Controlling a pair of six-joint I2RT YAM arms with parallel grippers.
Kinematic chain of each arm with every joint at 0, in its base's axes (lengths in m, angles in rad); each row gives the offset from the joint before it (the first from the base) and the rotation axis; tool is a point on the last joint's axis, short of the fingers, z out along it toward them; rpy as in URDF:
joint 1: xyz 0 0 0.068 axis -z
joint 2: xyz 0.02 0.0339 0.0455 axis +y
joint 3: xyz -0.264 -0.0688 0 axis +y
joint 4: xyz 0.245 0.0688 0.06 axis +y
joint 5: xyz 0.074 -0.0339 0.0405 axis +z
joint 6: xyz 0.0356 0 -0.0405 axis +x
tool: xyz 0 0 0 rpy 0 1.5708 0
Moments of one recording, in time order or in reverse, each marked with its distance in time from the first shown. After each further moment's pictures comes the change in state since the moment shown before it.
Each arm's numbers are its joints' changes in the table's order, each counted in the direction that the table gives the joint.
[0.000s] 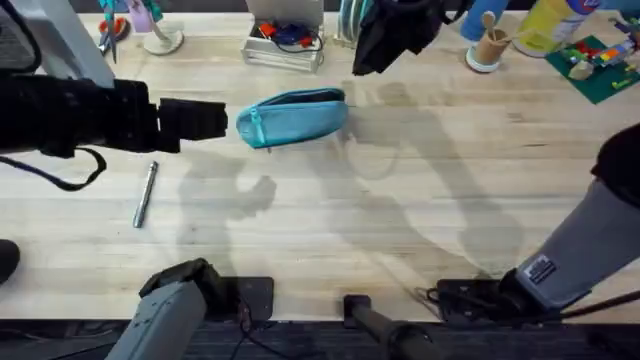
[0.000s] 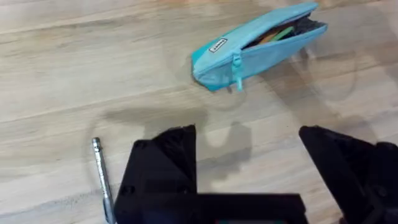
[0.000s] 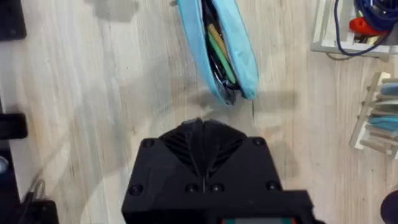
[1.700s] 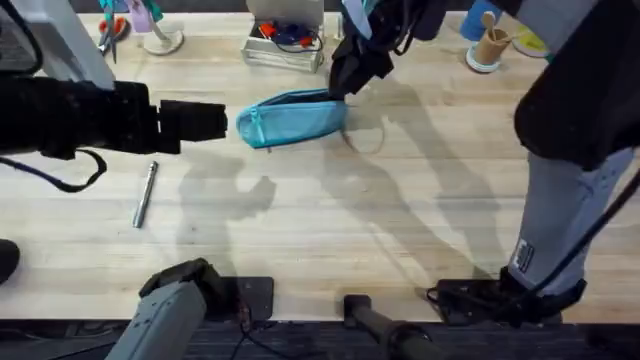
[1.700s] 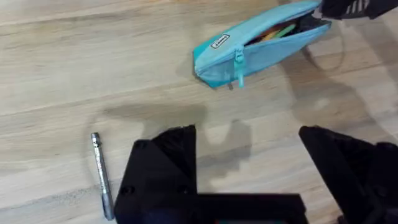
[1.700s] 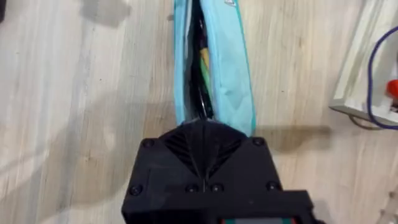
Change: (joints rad) left arm 0.000 0.000 0.001 0.010 0.010 -0.008; right arm 0.031 0.270 -0.001 -0.132 0.195 -0.248
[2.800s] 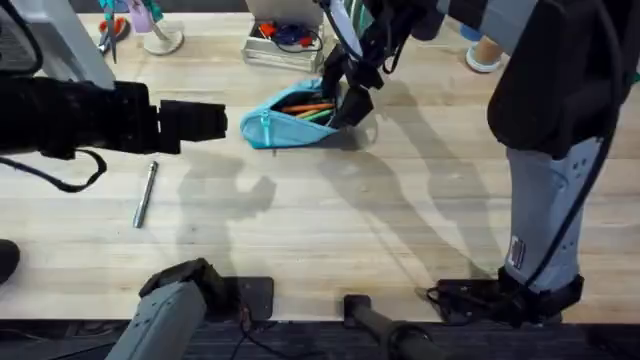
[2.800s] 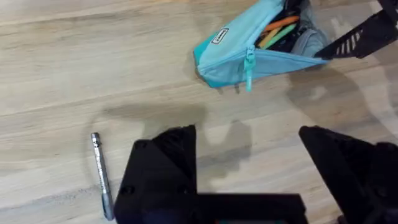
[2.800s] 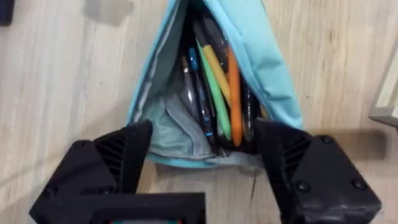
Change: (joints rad) left arm 0.000 0.000 0.000 0.000 0.000 0.000; right arm -0.001 0.112 -0.001 -0.001 0.054 0.001
